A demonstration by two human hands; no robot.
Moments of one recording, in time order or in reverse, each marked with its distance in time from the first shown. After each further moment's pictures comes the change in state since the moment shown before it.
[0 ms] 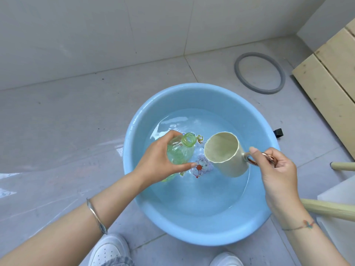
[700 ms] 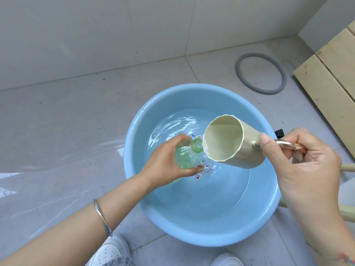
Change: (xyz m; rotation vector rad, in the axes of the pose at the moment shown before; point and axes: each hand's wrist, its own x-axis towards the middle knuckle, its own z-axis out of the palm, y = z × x) left_hand -0.001 0.008 0.009 0.025 -0.026 0.059; right_hand -0.029 -0.078 -0.001 -0.213 -0.053 -0.370
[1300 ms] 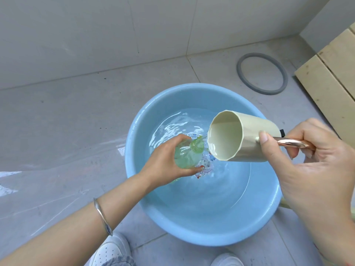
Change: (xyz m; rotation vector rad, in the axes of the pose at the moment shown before) left_hand -0.001 -0.004 -0.001 0.017 -0.003 0.008; right_hand 0.002 -0.012 -0.002 -0.182 0.017 -0.286
